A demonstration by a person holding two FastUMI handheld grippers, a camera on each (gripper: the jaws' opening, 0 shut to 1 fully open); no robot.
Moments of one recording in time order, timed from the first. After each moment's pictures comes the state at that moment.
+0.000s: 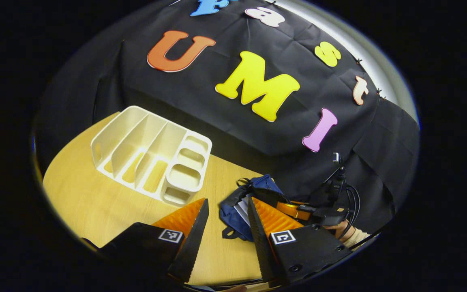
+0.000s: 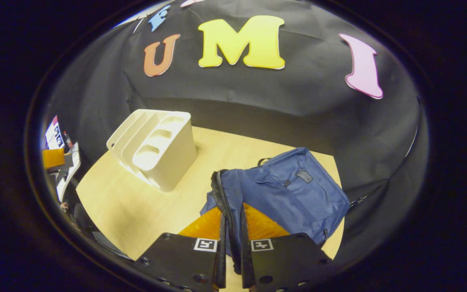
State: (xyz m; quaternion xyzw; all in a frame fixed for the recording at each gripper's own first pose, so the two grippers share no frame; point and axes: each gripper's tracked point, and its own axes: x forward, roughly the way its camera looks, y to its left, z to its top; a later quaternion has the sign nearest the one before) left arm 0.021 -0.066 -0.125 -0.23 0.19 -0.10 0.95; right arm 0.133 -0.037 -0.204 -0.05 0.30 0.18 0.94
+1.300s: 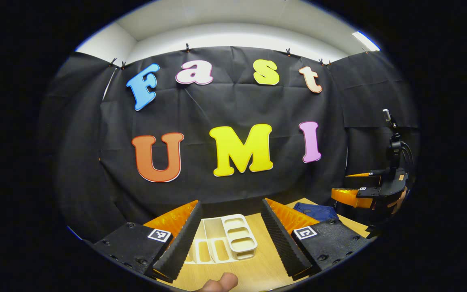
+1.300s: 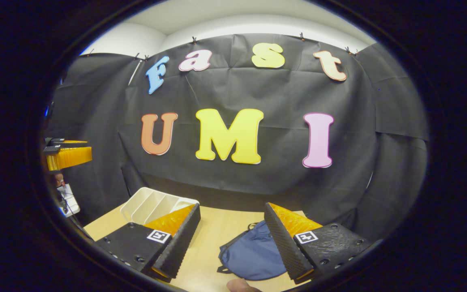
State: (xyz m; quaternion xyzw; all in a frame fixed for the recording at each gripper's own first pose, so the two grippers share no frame) left arm 0.000 0.021 0.050 0.06 -0.02 -0.07 1.00; right arm 0.022 -0.001 0.018 0.01 0.05 0.10 0.99
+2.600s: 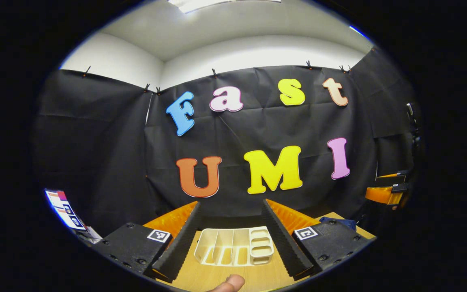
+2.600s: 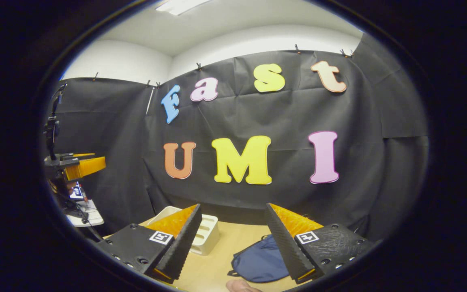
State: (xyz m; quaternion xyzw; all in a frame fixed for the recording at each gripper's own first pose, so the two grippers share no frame) left arm -0.068 0.017 0.108 0.06 -0.08 0.07 0.99; right arm -0.043 -0.051 0.079 0.05 0.00 0.18 0.98
